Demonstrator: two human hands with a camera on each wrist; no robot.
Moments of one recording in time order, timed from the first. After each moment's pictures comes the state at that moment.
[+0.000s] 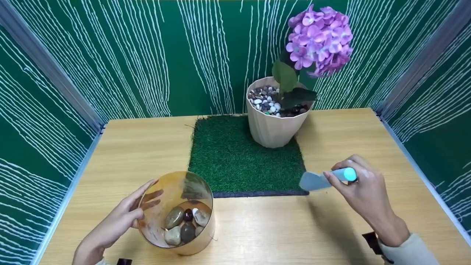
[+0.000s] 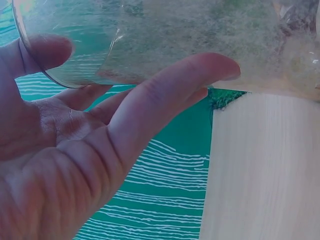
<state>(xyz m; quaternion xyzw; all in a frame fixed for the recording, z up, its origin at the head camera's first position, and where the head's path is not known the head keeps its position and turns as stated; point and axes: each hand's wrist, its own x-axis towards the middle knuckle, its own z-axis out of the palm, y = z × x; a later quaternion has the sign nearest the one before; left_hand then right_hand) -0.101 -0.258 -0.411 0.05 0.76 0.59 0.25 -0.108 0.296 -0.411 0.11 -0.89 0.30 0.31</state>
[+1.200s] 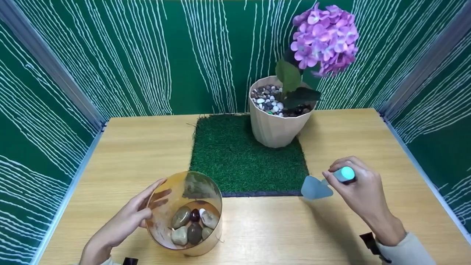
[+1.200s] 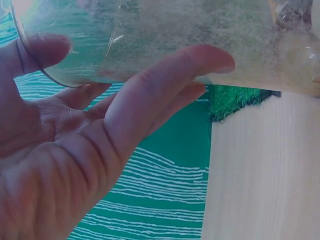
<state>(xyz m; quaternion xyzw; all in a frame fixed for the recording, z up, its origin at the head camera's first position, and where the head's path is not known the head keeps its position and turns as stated) -0.102 -0.246 -0.412 0.08 0.75 0.60 0.26 -0.114 0.290 -0.415 0.12 -0.88 0.35 0.29</state>
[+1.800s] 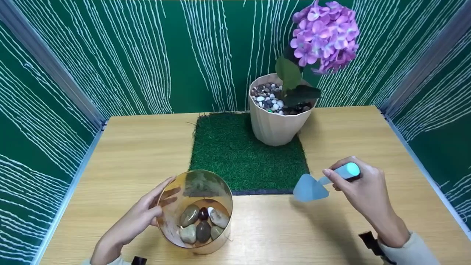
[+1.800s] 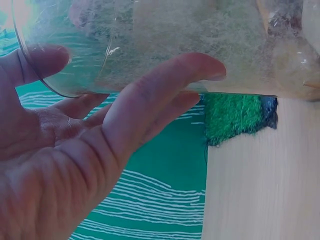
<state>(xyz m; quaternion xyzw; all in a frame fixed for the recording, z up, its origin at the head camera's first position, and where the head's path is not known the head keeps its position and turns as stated) -0.101 -0.224 -0.414 0.10 0.75 0.60 0.25 -0.105 0.284 -0.402 0.06 -0.88 0.42 0.23</state>
